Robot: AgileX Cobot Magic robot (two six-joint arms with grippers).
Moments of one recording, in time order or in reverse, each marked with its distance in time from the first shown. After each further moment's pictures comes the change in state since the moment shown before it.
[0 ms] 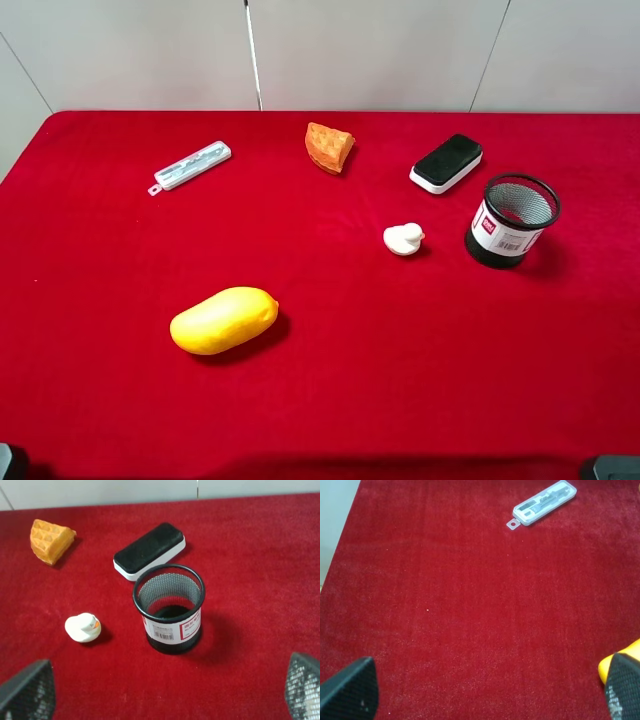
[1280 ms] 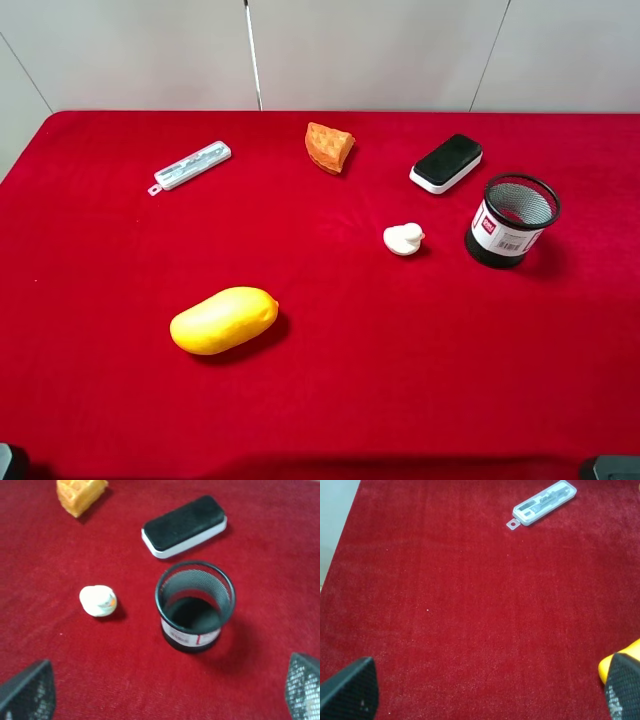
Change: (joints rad) left arm 0.000 0.000 0.000 0.000 0.000 0.001; right arm 0.234 0.446 -0.165 -0.069 -0.082 -0.076
